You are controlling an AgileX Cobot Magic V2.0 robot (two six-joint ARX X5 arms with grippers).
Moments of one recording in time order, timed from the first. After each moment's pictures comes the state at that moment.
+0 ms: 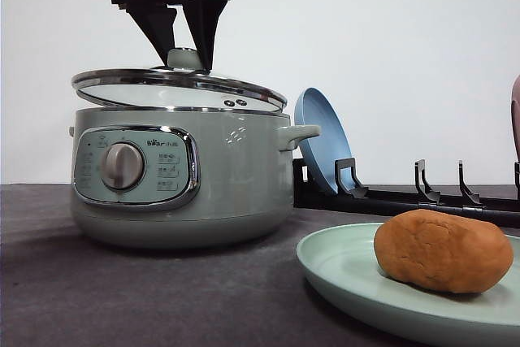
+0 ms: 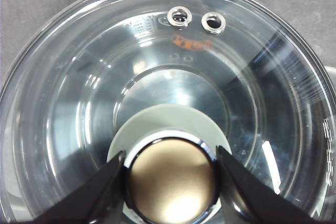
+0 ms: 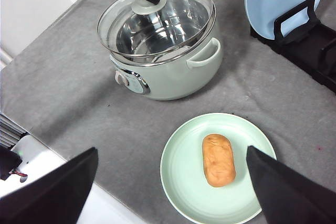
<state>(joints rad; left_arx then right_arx) -0.51 2.08 2.31 -1.42 -0.05 -0.05 0.49 0.60 1.26 -1.19 -0.24 0.23</state>
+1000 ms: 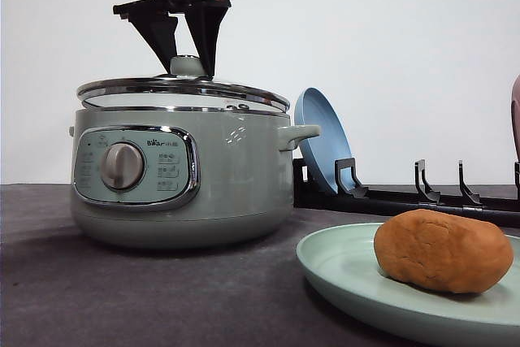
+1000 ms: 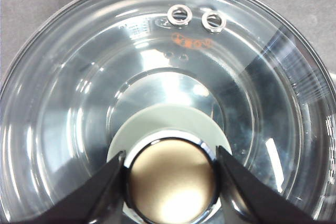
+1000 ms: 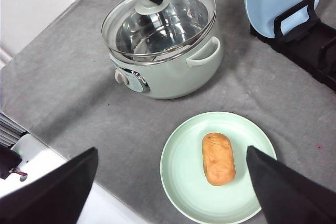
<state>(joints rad) -0.49 2.09 2.31 -1.40 -0.01 -0.05 0.49 0.60 1.26 -1.19 -0.24 0.23</state>
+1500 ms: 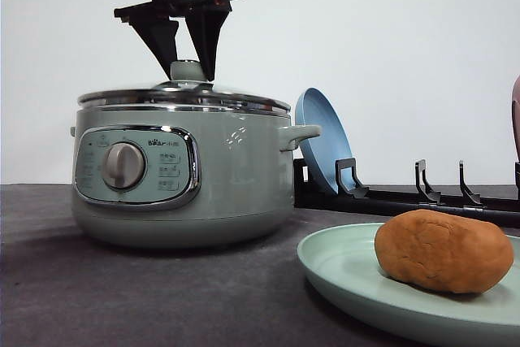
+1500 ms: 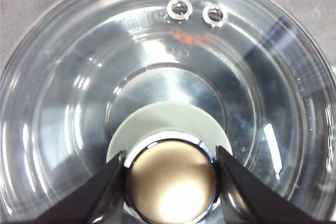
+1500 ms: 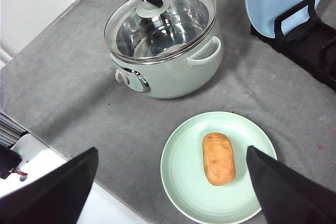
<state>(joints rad) -0.50 2.11 2.32 -1.41 -0.01 -0.05 0.49 0.60 1.26 -1.19 -0.24 0.23</state>
